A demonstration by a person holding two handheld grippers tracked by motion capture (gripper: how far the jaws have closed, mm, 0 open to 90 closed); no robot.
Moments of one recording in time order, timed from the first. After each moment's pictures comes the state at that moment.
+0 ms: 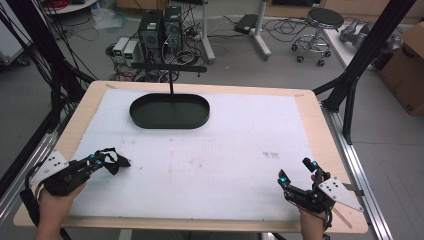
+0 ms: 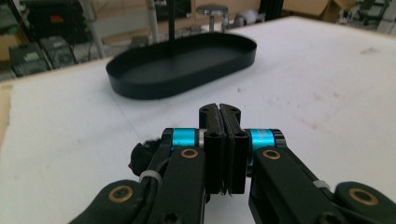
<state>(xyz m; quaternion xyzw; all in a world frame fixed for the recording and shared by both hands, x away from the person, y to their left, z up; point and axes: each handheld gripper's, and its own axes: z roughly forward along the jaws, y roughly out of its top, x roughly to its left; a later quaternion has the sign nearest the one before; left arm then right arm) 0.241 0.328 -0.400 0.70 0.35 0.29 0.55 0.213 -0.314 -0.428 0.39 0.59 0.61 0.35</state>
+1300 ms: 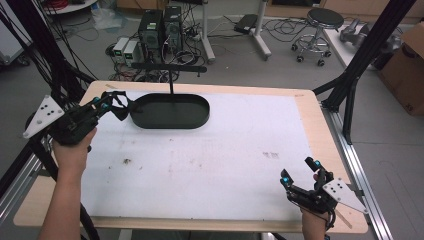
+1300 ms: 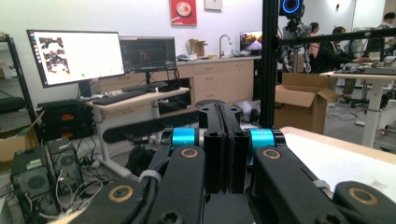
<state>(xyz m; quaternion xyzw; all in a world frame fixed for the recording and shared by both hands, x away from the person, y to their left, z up) 0.313 0.282 -0.294 0.61 0.28 0.35 0.65 0.210 -0.317 -0.423 0.39 0.58 0.62 0.35</state>
